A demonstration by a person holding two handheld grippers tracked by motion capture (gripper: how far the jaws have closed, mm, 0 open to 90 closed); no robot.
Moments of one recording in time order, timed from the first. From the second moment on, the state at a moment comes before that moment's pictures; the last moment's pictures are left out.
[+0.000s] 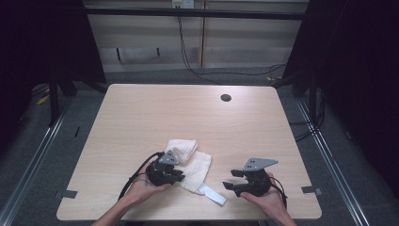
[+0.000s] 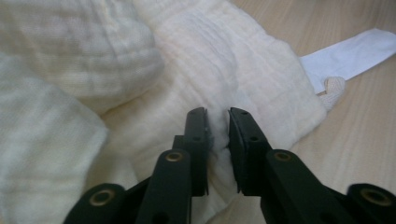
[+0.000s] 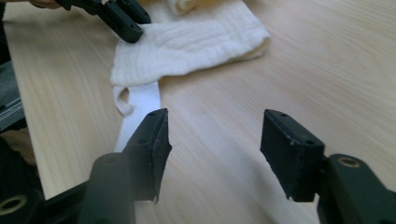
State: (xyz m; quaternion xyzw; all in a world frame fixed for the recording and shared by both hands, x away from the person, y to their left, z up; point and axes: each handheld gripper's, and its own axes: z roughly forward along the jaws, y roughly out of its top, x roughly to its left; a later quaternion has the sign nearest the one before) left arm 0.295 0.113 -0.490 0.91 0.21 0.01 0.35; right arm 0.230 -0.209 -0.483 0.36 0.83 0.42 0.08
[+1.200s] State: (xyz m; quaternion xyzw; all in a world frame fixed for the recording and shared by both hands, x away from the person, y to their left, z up) left arm 0.293 0.202 -0.470 0.84 0.29 0.05 0.45; right arm 0.234 -0.098 -0.502 0.18 0.90 0.39 0.06
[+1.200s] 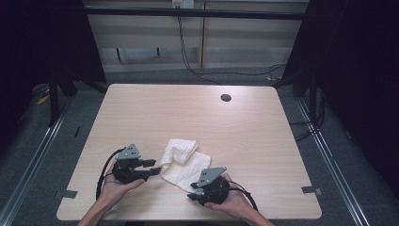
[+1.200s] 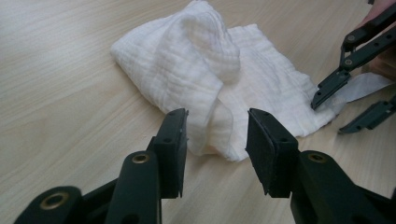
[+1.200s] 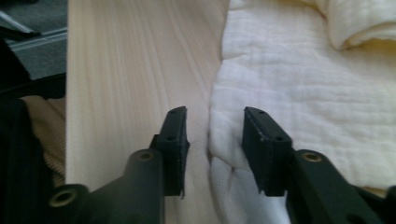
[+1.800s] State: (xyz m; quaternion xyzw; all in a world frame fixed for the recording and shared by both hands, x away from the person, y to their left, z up) left arm 0.300 0.206 -0.460 0.83 0.30 0.07 0.46; right arm 0.258 -0.129 -0.447 0.24 0.85 0.47 0.07
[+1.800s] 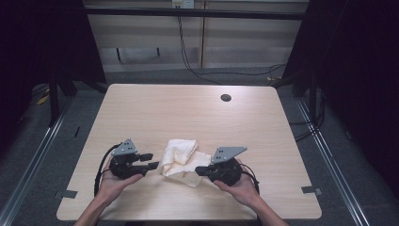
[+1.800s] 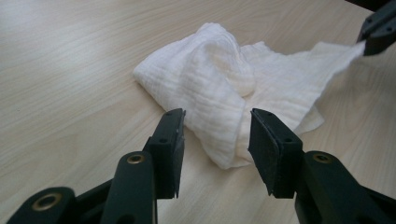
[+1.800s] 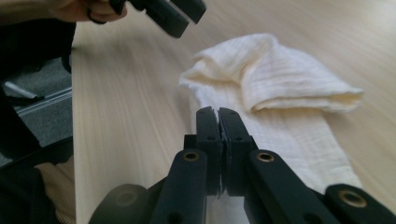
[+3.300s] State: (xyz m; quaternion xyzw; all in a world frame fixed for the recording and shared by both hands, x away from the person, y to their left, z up) left arm 0.309 0.196 -0.446 0.83 0.28 0.05 0.48; right arm 0.279 -0.190 -0.408 0.33 0.79 0.51 0.13
